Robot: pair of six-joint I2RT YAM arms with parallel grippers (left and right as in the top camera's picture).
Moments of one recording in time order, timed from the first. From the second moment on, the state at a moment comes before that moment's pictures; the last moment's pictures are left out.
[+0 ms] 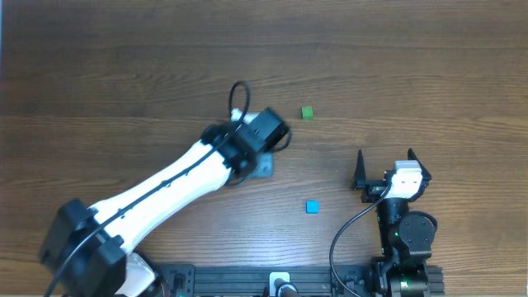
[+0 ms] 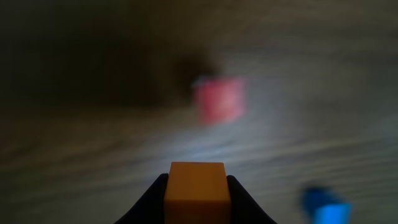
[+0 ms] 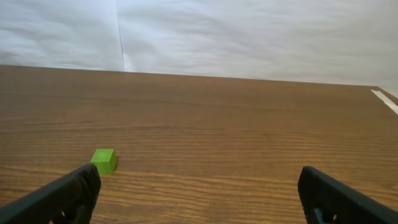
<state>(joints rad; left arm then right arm) -0.80 1.59 1.14 -0.91 -0.11 -0.82 0.03 0.01 0.01 -0.07 0.03 -0.05</state>
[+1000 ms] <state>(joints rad) -0.73 1.87 1.37 -0.94 -0.03 -0.83 0.03 0.01 0.01 -0.07 0.03 -0.05</state>
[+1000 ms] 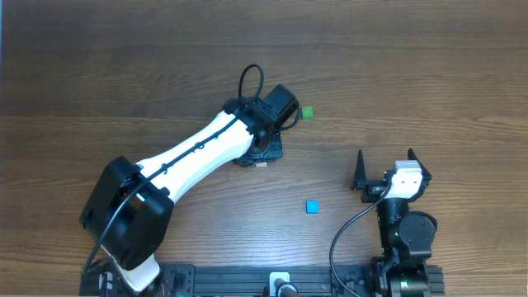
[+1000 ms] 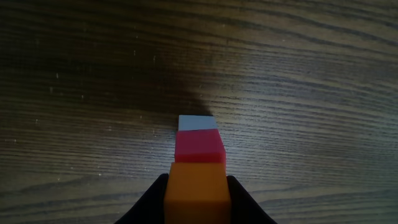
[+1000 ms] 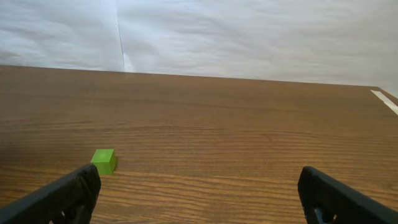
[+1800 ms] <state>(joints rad) -0.75 1.87 1.37 -0.93 -0.04 -0.83 0.03 0.01 0.01 -0.07 0.03 -0.05</state>
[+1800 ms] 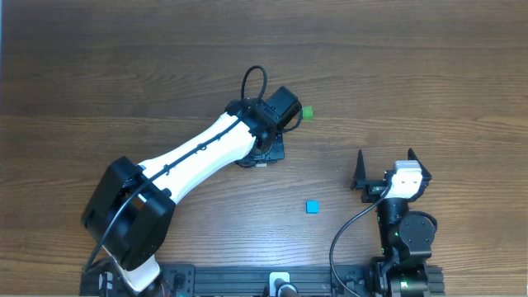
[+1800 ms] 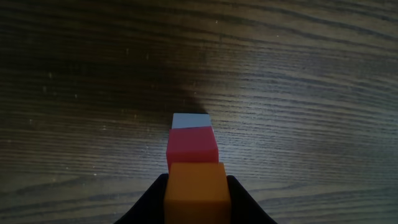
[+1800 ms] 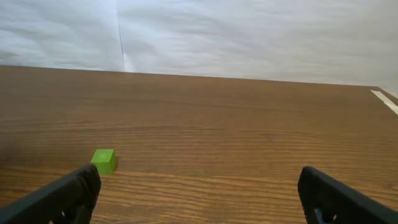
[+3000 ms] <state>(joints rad) -0.75 1.87 1.37 -0.93 -0.07 -0.83 0.03 0.01 0.01 -0.07 0.03 -0.05</state>
